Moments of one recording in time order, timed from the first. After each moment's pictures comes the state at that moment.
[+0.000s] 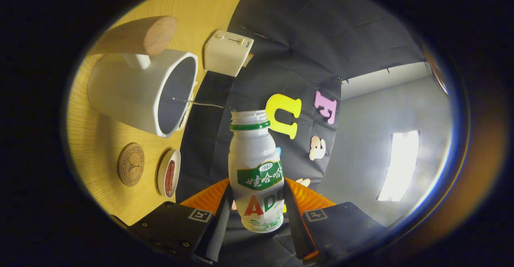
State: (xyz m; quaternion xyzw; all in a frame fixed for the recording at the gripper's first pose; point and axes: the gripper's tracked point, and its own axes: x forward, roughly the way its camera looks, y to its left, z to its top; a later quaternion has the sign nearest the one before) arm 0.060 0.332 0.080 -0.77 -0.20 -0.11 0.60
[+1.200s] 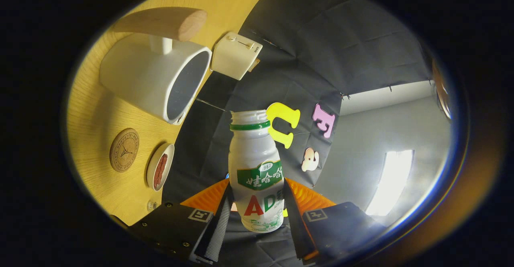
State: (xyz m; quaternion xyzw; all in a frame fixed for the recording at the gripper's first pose) arm 0.059 0.337 0.091 -0.81 -0.22 -0.10 0.54
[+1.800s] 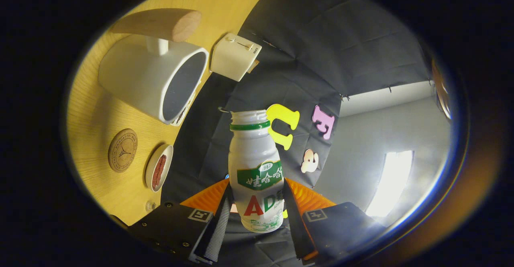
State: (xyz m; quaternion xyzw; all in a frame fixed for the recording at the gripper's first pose) arm 0.062 0.336 0.093 -0.79 -0.22 -0.10 0.56
